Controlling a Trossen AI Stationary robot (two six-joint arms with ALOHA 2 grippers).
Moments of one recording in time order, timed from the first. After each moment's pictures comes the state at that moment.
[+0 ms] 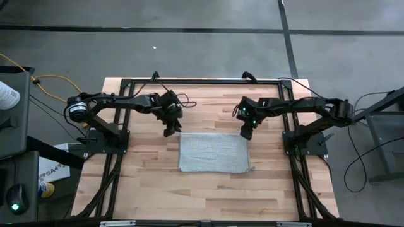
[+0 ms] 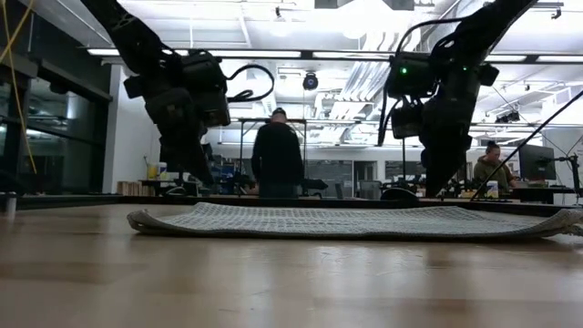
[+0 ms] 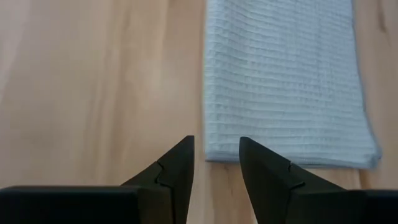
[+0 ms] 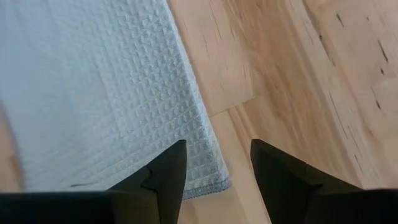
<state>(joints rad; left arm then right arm) 0.45 1.47 0.76 -0.30 0.49 0.15 -0.39 1.43 0.72 -0.52 -0.31 0.13</state>
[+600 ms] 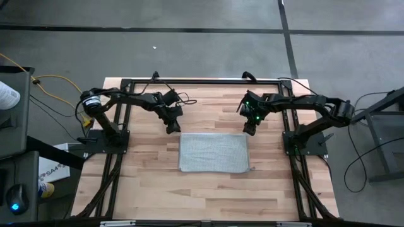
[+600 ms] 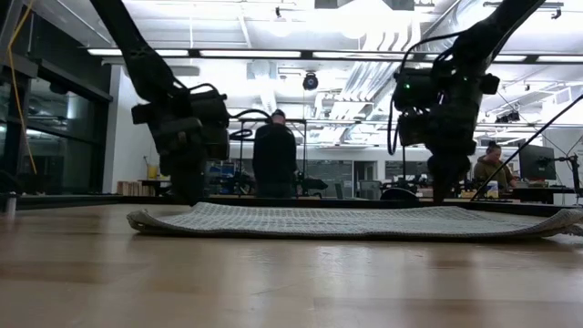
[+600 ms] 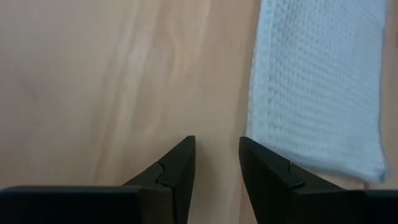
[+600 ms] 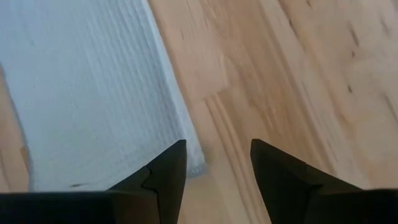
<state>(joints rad) 0.54 1.66 0.76 -0.25 0.59 0.07 -0.52 1.43 0.69 -0.55 -0.40 0.03</state>
